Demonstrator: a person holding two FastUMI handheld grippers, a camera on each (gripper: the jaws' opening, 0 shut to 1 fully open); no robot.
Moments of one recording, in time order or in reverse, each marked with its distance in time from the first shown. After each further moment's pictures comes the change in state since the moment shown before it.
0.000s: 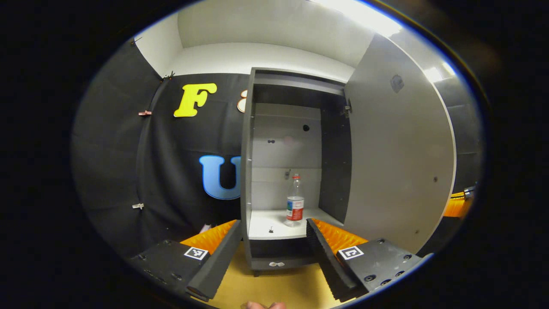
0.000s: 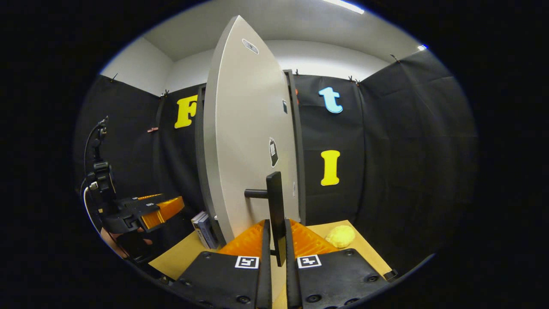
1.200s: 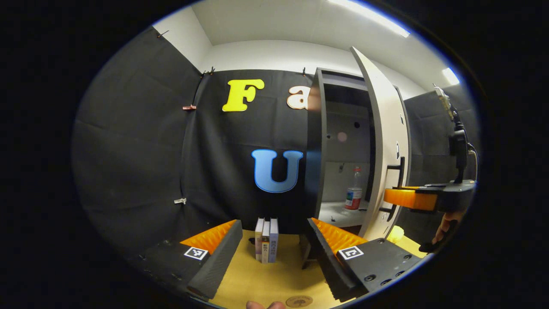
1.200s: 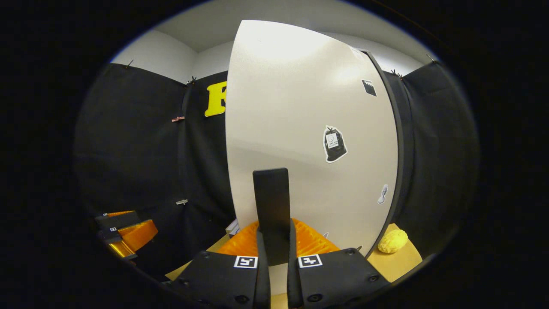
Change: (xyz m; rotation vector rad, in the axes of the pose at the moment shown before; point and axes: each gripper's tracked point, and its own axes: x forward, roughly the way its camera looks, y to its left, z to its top) left arm -0.063 0.173 -0.013 -0.027 0.035 0.224; right arm 0.101 0.184 -0.031 -0.023 0.050 0.209
